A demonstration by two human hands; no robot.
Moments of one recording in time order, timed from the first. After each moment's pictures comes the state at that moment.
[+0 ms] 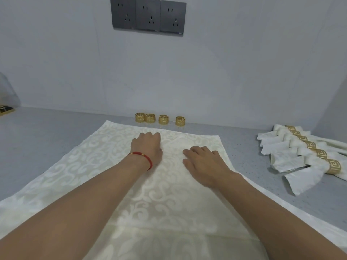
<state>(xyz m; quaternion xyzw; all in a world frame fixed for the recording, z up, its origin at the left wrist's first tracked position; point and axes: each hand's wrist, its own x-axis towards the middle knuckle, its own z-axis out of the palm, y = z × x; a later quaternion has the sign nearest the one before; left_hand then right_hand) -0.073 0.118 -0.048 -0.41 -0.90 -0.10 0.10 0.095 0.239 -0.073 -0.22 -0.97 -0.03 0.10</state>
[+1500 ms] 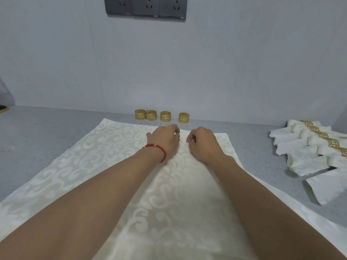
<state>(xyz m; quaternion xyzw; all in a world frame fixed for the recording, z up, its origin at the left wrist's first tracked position) -0.084 0.179 -0.051 -0.41 -0.87 -0.25 0.00 0.022 0.288 -0.065 -0.29 -0.91 0.18 0.23</state>
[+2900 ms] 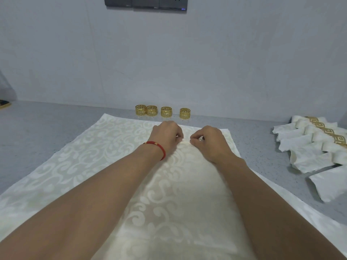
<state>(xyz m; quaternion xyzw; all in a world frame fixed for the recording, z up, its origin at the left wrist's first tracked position) -0.088 0.180 -0.059 -0.52 -0.82 -0.20 0.07 0.043 0.298 -0.075 -0.26 -0.90 0.23 0.25</state>
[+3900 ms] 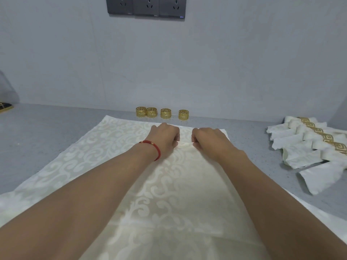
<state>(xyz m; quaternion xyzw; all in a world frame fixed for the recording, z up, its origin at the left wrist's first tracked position) -0.075 0.154 -0.044 -0.54 -0.83 -0.14 0.06 0.059 0.282 -0.048 -0.20 -0.97 -0.06 0.11</state>
